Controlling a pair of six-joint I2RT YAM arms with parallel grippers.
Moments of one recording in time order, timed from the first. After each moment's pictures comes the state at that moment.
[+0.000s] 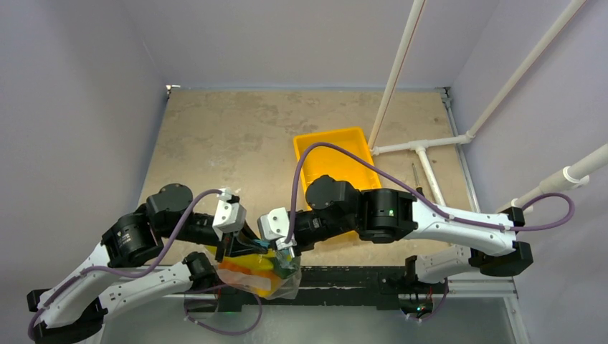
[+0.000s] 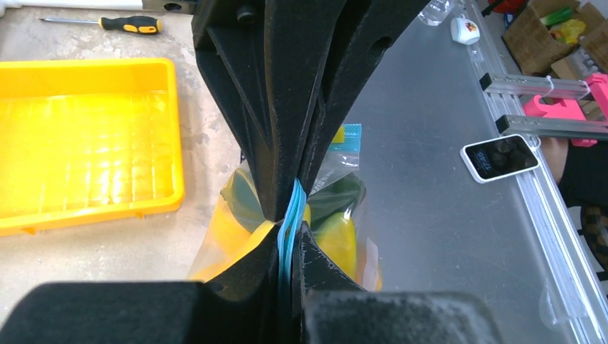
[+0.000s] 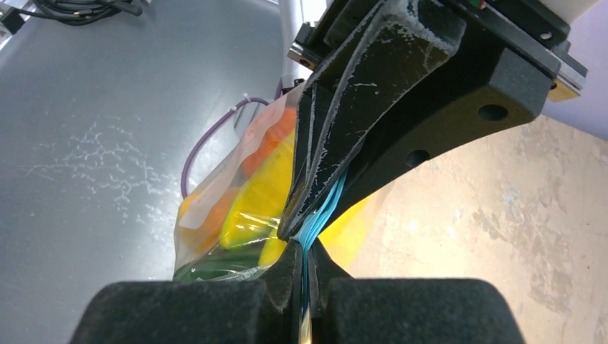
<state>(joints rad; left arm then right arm) -0.99 0.59 1.04 -0.77 0.64 0.01 1.43 1.30 1.49 -0.63 -0.28 -0.38</state>
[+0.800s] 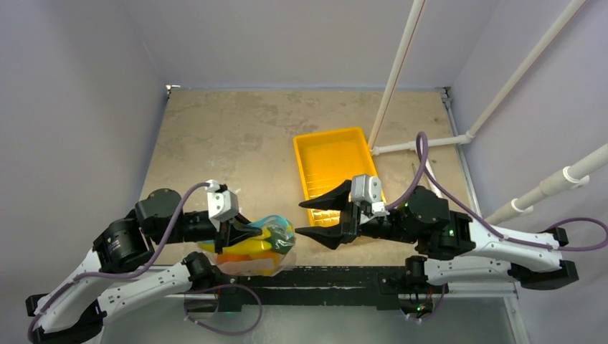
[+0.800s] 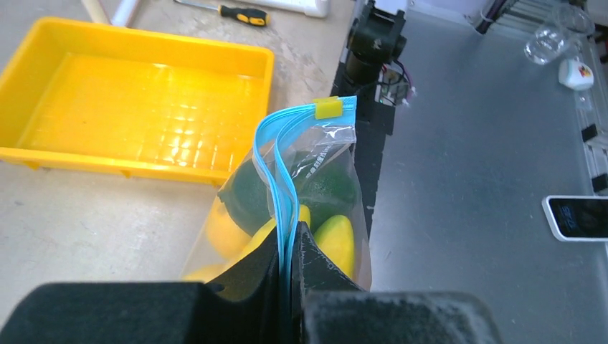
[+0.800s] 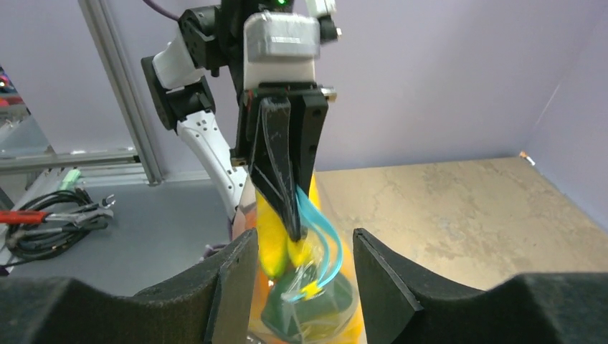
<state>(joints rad) -0.99 0.54 1.04 -0.80 0.36 -0.04 1.43 0.85 1.09 -0.10 0.01 -0.05</state>
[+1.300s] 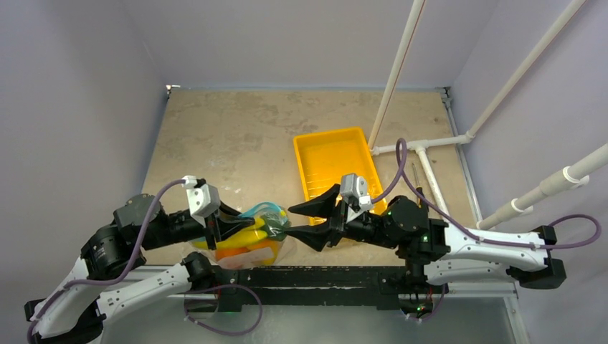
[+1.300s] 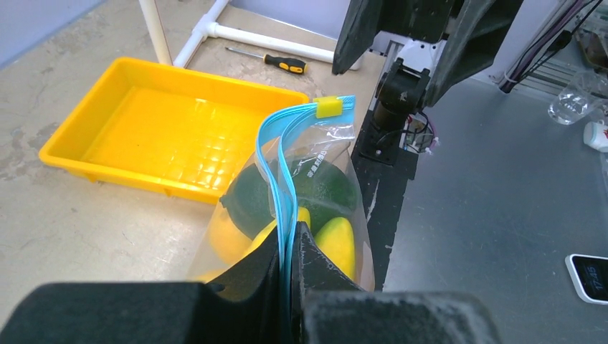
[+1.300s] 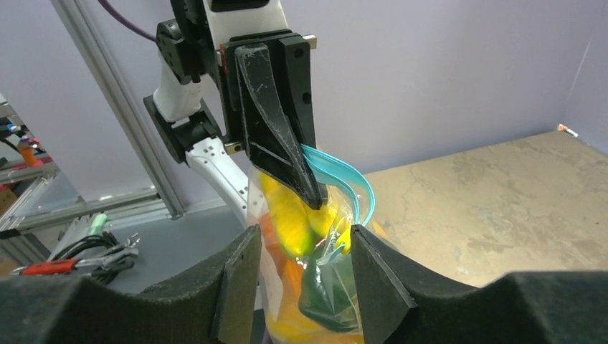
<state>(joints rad) -0.99 0.48 1.06 -0.75 0.23 -0.09 1.43 0.85 0.88 0.19 0.07 0.14</state>
